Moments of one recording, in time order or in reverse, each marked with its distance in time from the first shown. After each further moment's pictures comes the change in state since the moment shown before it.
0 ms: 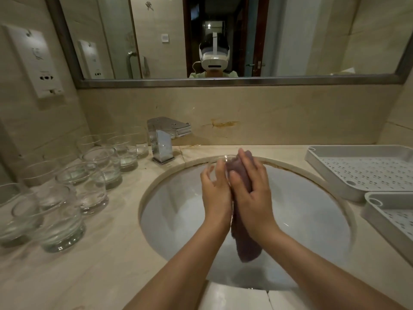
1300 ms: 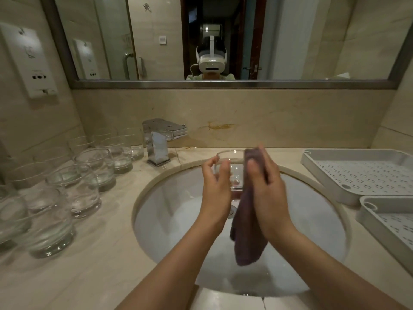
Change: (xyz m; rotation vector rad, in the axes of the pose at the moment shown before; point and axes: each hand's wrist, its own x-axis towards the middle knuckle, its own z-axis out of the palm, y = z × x) left_hand 0.003 0.005 0.000 -0.036 -0.196 0.055; right_hand 0.010 -0.004 -0.021 0.278 0.035 0.219
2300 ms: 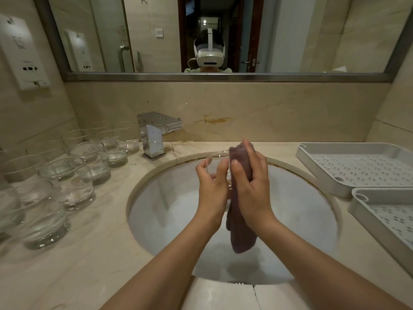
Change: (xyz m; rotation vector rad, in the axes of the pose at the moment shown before) left_hand -0.005 -0.008 0.005 0.032 0.025 -0.069; right_hand 0.002 0.009 0.007 -0.198 -0.007 -0.157
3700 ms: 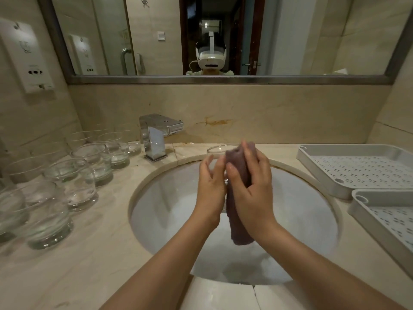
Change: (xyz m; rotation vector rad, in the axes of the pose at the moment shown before) left_hand 0.006 -0.001 -0.006 -0.055 -0.036 0.050; right_hand -0.010 -0.008 0.000 -0.204 0.055 -0.121
